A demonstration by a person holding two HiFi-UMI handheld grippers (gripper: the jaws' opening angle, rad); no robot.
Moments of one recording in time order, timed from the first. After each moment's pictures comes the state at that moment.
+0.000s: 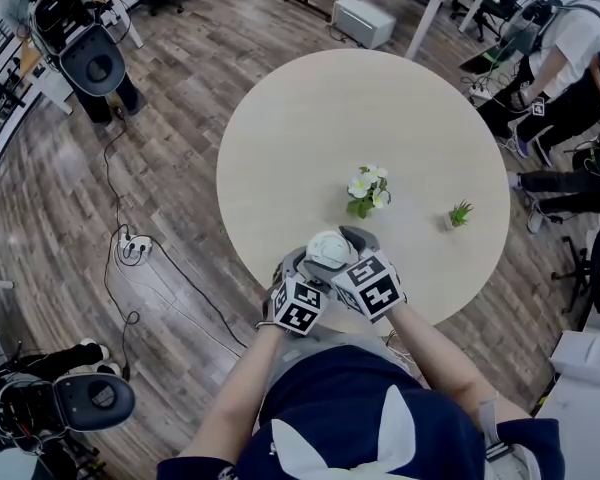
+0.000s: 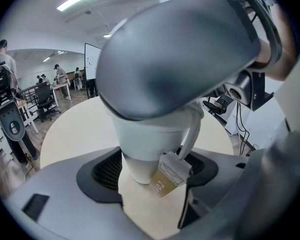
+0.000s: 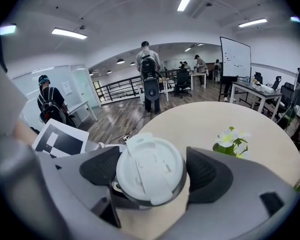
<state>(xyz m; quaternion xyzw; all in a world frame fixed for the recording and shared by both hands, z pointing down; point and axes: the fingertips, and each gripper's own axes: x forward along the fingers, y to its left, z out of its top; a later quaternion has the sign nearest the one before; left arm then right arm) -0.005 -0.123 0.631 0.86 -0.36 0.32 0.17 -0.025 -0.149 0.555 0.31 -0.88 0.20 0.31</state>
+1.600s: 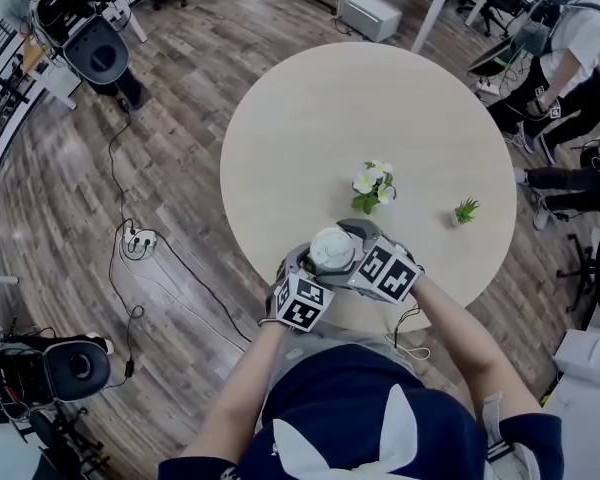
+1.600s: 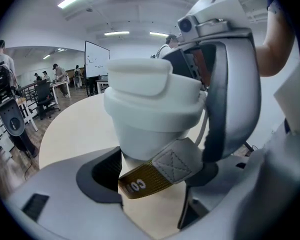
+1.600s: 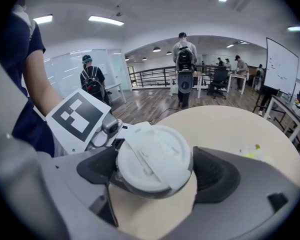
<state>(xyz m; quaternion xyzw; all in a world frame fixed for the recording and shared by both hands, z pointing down) -0.005 -0.116 0.626 0.86 -0.36 0.32 0.18 -0.031 -0.119 0.562 0.12 -0.91 0.12 0.37</state>
